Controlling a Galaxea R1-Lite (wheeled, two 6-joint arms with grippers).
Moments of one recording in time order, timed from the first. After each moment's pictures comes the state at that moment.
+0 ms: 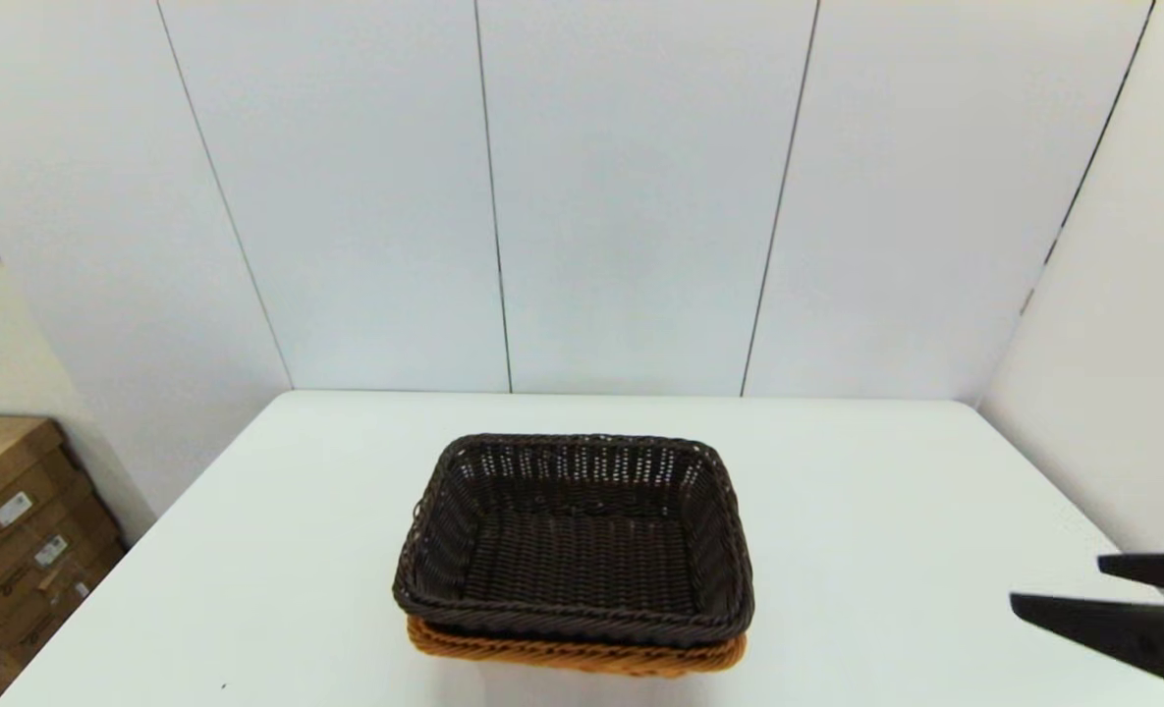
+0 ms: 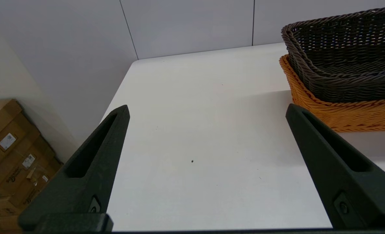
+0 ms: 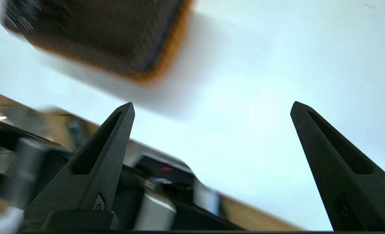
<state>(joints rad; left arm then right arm) -0.01 0.00 0.00 0.01 -0.02 0.09 0.23 1.01 -0.74 0.44 0.19 0.08</state>
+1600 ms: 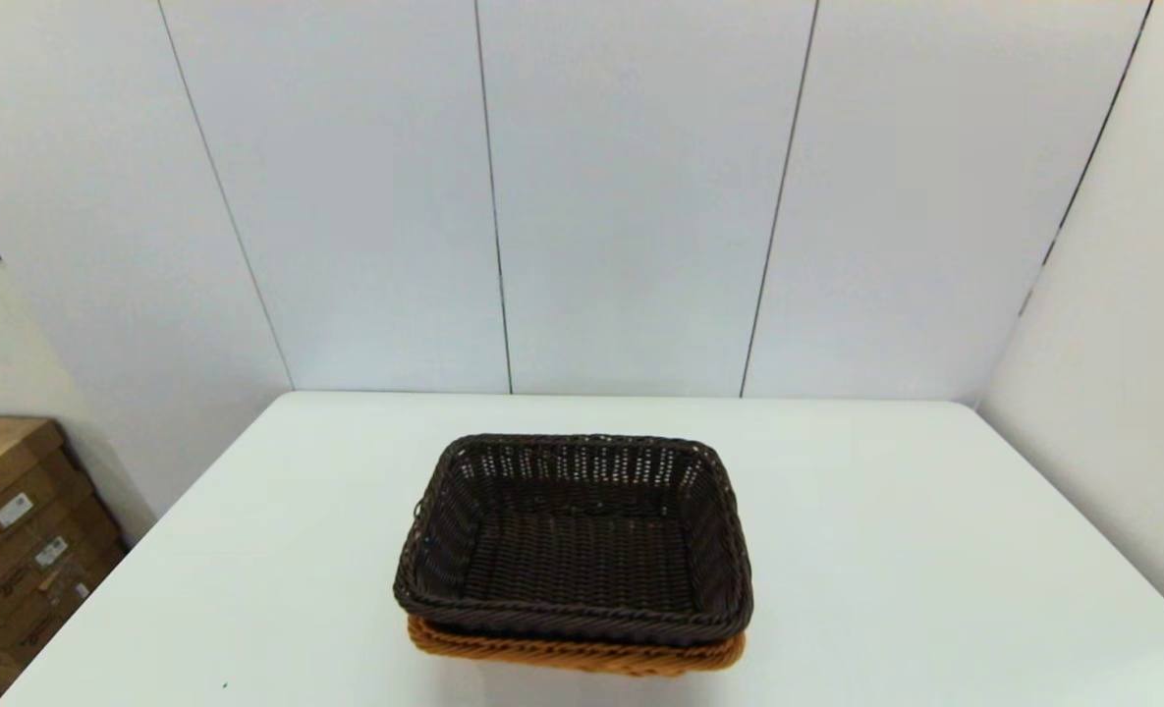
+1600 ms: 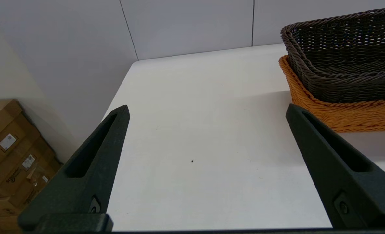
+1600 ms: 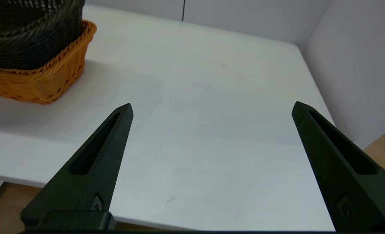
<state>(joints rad) -0.01 0.00 0.00 0.01 -0.02 0.09 -0.01 0.06 -0.05 0.12 0.06 -0.15</state>
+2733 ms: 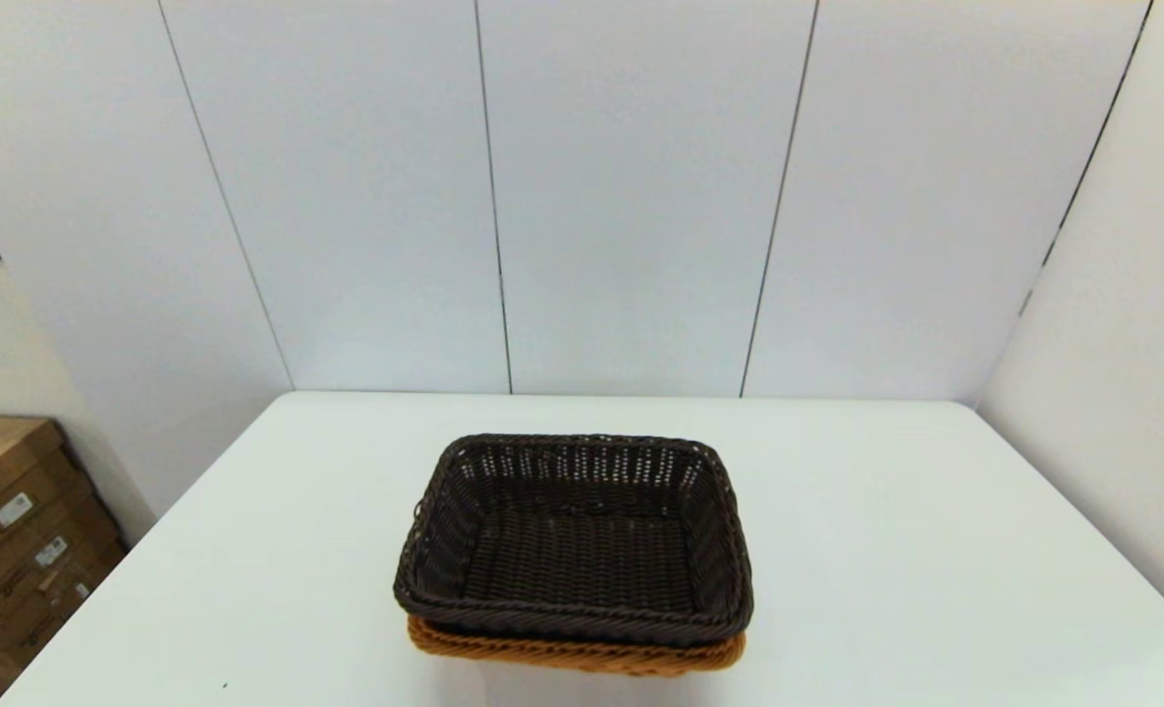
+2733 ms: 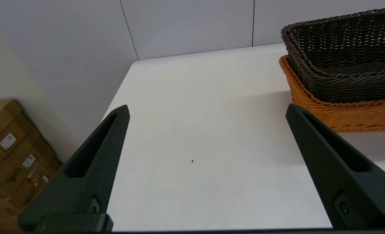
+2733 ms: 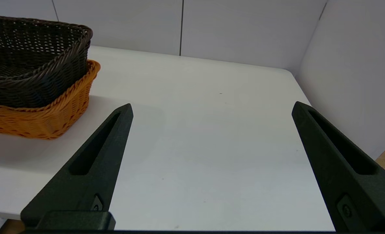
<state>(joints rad) -0.01 0.00 0.00 0.01 -0.02 0.09 -0.01 0.00 0.00 0.00 0.05 -0.09</state>
